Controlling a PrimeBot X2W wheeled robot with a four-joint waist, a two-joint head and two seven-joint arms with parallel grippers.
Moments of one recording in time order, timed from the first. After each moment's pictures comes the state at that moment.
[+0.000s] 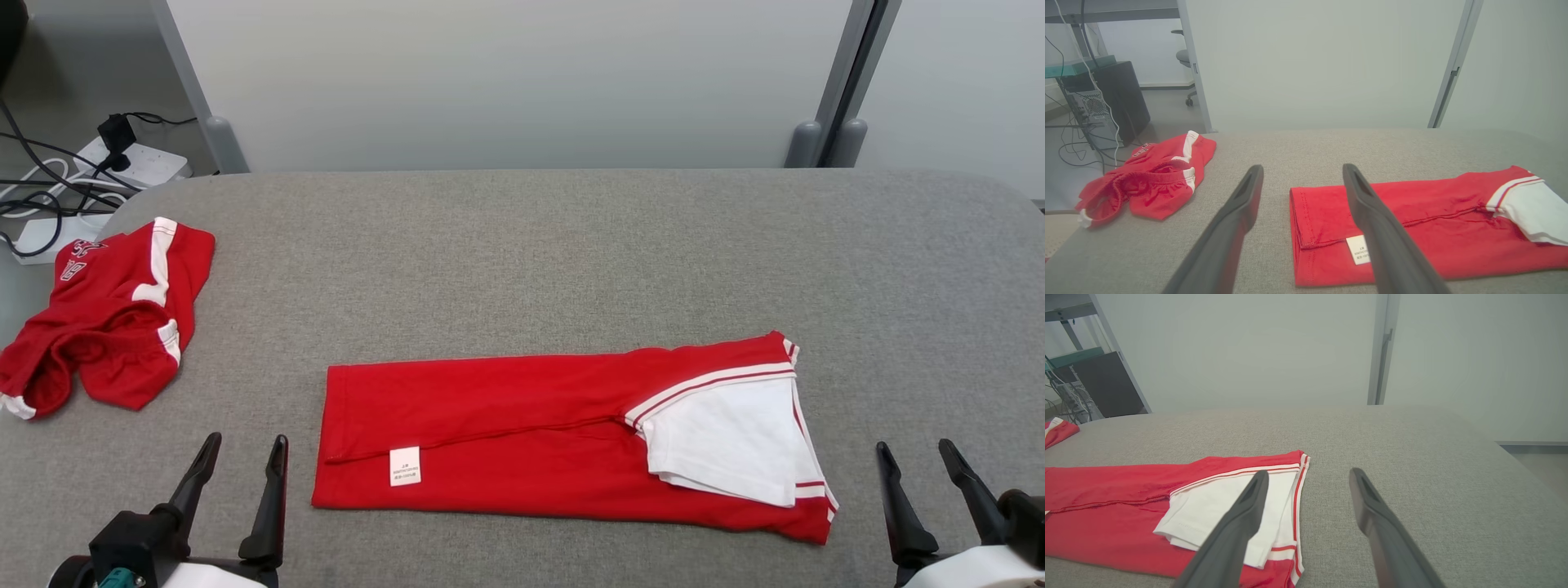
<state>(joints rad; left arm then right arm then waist) 0.06 0.43 -0.34 0.05 -0.55 0.19 -0.25 0.07 -0.16 -0.03 0.18 0.25 0.13 -0.13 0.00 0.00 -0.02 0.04</state>
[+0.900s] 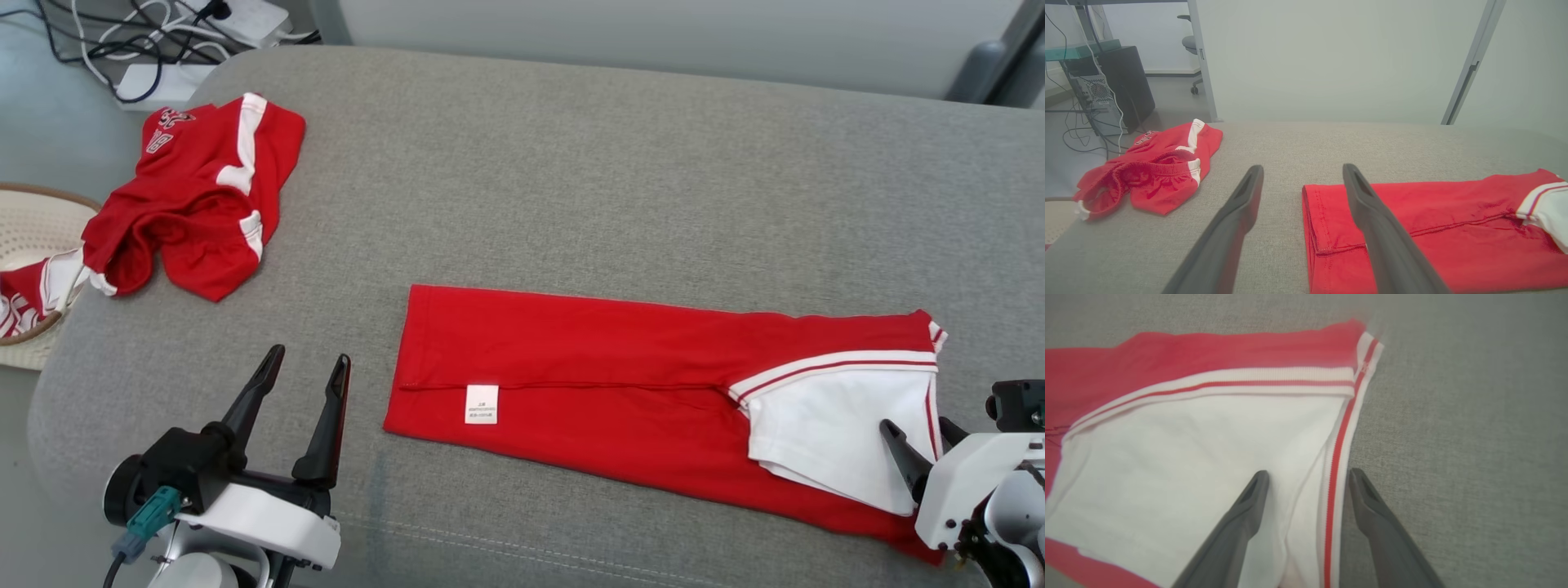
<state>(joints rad) -0.13 0.36 -0.39 0.10 -0.53 0.11 -0.25 -0.23 -0.33 0.11 0.49 0.46 0.13 0.25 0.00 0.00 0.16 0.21</state>
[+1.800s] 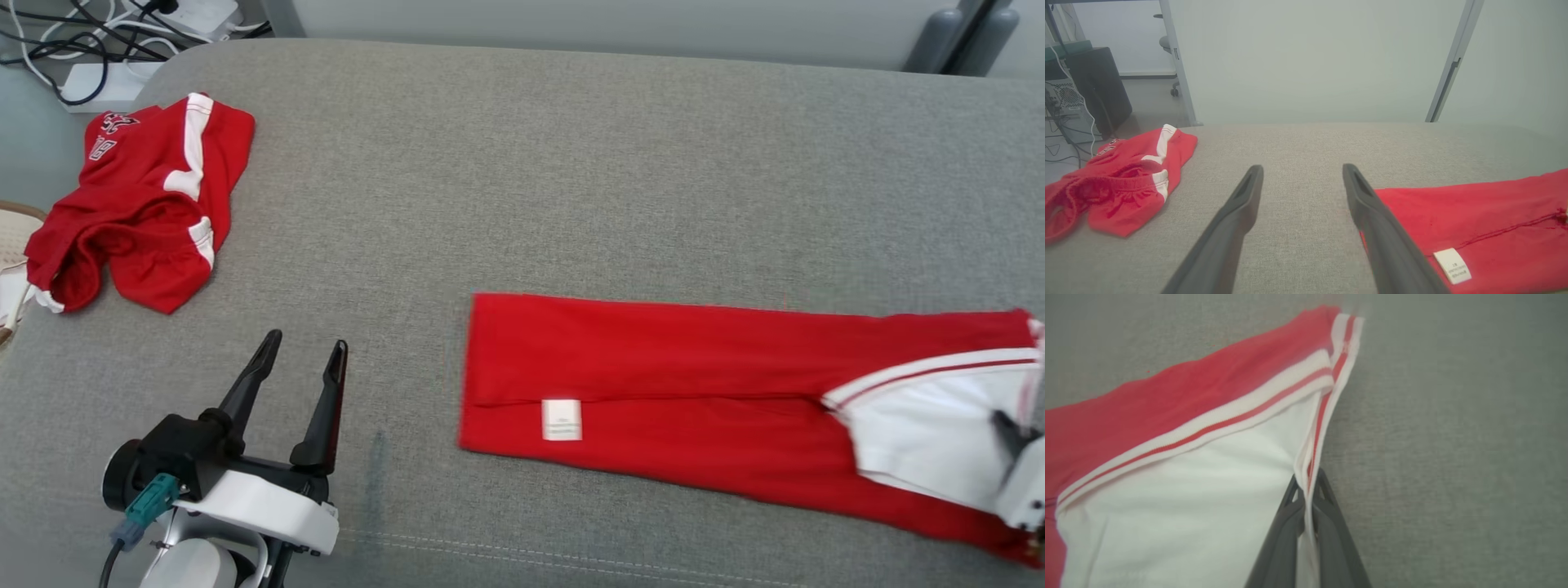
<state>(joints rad) -0.15 0.32 -0.34 0.13 -0.47 0.06 -0.25 -0.28 -0.36 0.01 0.60 0.56 0.14 0.24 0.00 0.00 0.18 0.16</state>
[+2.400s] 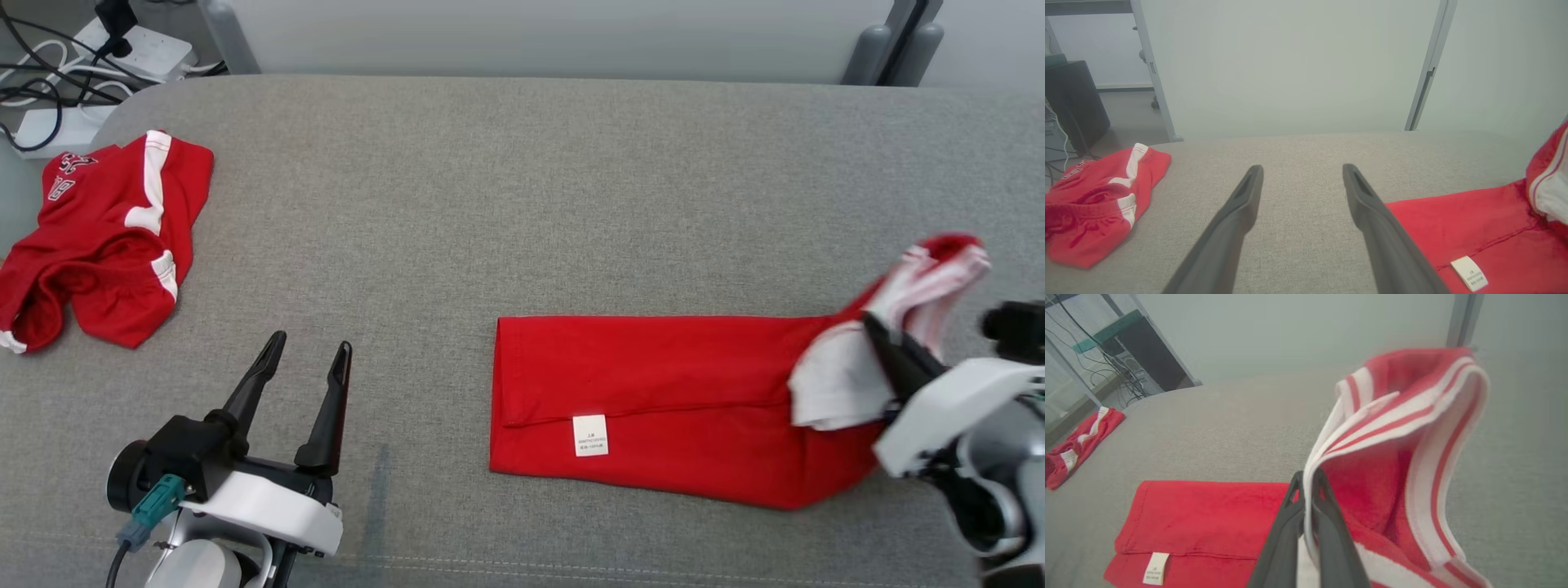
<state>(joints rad) -0.15 0.31 -0.34 0.14 -0.46 0.05 -0.25 -0.28 -0.32 0.08 0.30 0.56 0.13 0.22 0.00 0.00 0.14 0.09</state>
